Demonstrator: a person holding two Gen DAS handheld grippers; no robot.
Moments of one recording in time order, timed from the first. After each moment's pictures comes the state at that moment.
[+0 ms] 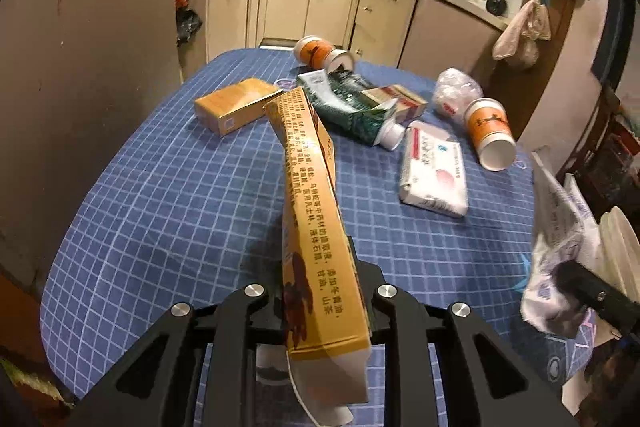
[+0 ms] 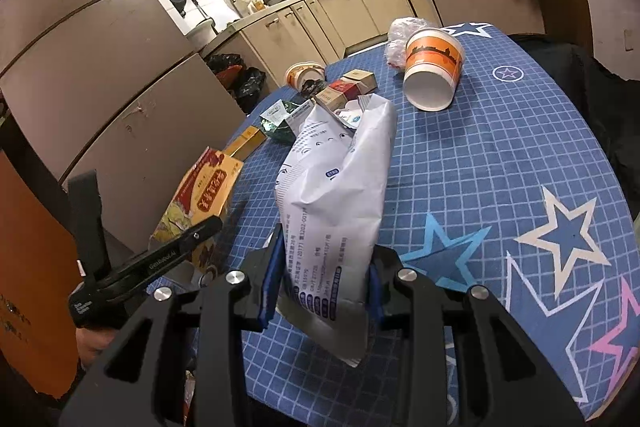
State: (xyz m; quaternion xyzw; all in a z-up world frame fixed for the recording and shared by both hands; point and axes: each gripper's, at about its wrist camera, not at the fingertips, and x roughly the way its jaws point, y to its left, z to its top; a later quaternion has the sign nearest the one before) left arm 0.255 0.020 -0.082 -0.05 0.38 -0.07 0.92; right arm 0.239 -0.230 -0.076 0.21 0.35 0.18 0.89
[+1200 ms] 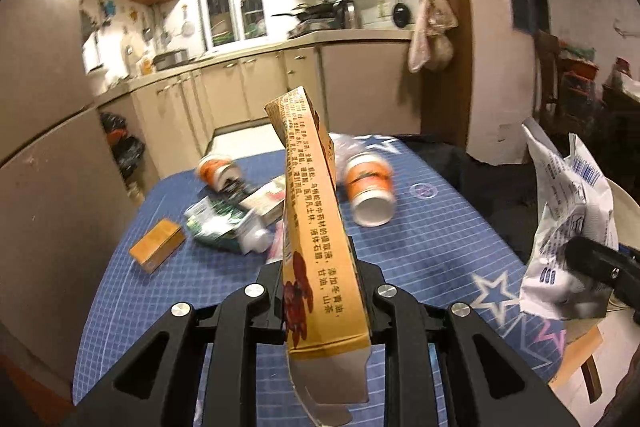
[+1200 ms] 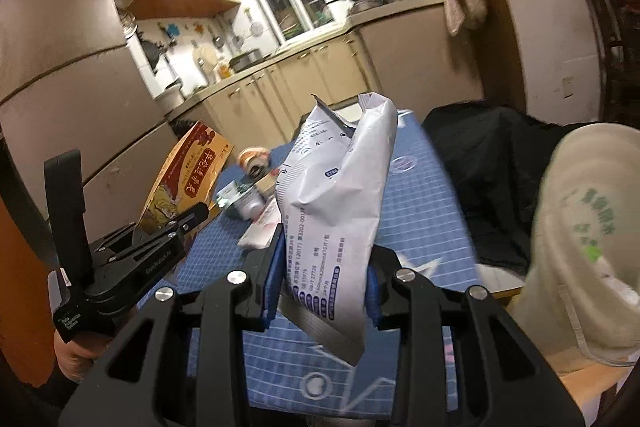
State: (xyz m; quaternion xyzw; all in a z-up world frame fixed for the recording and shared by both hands) left arm 0.226 -0.137 -0.005 0.11 0.25 -0.14 0.95; right arm 0.165 -0.319 -0.019 0.20 0.25 0.06 0.95
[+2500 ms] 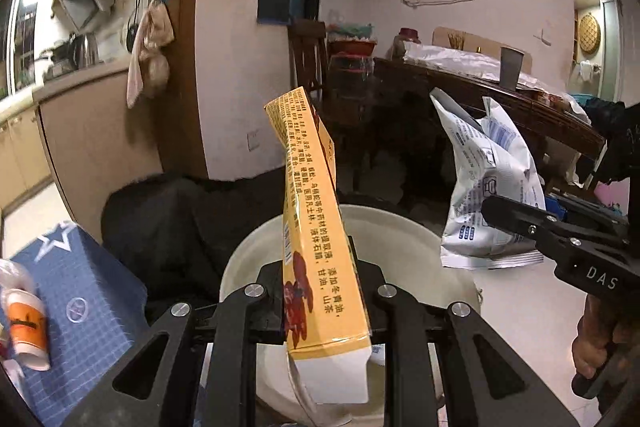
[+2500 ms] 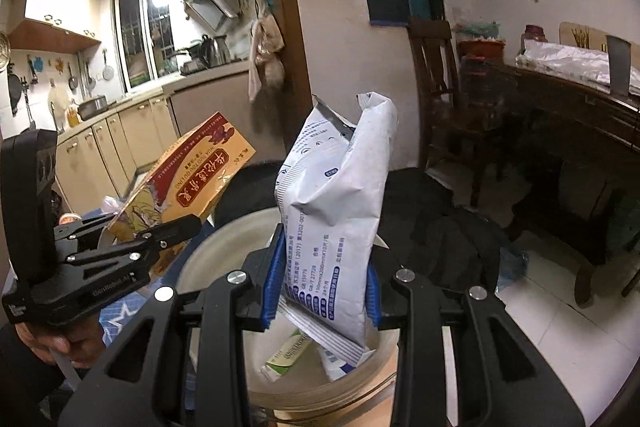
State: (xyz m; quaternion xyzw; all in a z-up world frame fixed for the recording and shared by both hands) left arm 0.189 -0.449 -0.010 0.13 0.24 -0.54 0.80; right arm 0.073 -0.529 -0.009 0.13 0.22 -0.24 0.94
